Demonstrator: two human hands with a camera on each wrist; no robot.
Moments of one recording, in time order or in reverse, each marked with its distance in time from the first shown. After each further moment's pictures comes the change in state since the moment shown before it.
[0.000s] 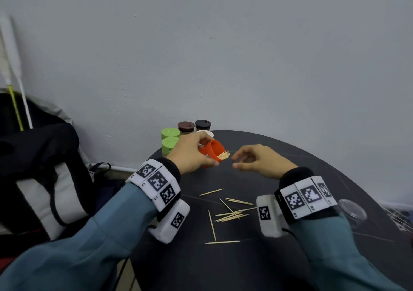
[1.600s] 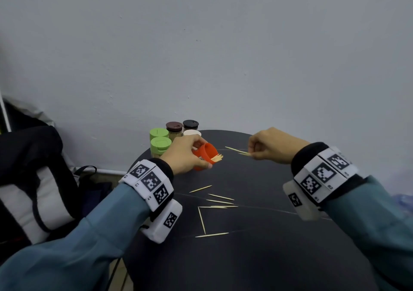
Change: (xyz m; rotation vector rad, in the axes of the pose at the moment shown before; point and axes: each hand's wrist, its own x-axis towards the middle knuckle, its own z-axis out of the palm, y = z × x) left_hand -0.007 0.008 0.005 0.008 -0.075 0.014; right_hand -0.035 -0.020 -0.053 -0.522 -0.019 0.013
